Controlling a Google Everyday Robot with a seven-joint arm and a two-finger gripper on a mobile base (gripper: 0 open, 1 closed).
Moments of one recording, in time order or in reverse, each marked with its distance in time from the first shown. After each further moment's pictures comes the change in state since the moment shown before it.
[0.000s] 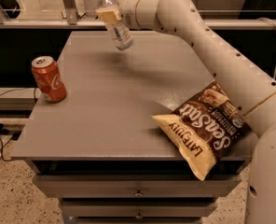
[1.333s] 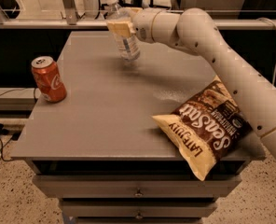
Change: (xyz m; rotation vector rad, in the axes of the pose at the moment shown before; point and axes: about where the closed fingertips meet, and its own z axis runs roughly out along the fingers) arm 0.027 0.011 -0.045 -0.052 -0.069 0.067
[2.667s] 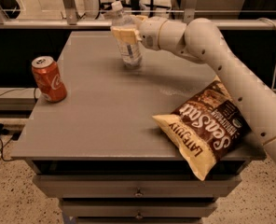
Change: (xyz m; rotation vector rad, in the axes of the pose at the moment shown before) arm 0.026 -0.001 -0.014 -0.028 -0.012 0.044
